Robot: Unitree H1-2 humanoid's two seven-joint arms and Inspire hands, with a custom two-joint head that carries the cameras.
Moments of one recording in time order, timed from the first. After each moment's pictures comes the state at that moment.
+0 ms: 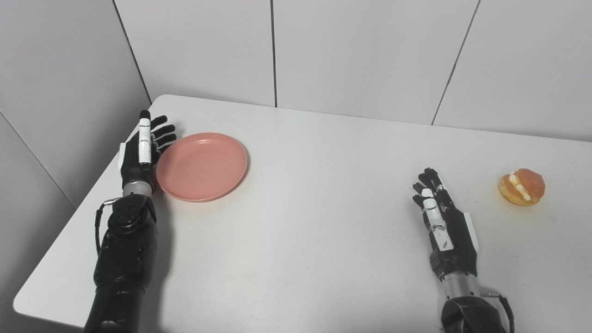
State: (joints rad) left arm -0.44 0.32 0.31 0.39 -0.17 0.10 0.12; right arm -0.25 0.04 0.01 0.12 0.10 -0.05 0.05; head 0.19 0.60
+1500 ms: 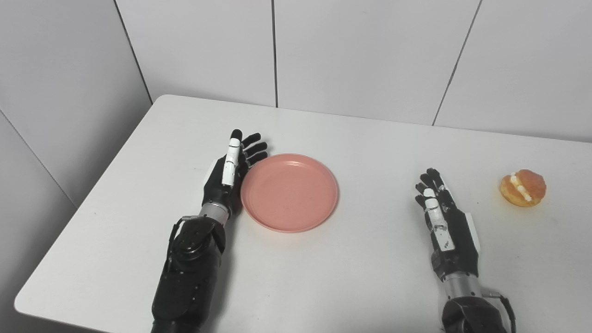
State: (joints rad) left arm -0.34 0.07 0.13 0.07 -0.22 0.25 -0.01; right arm -0.25 0.04 0.01 0.12 0.09 -0.05 0.04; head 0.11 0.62
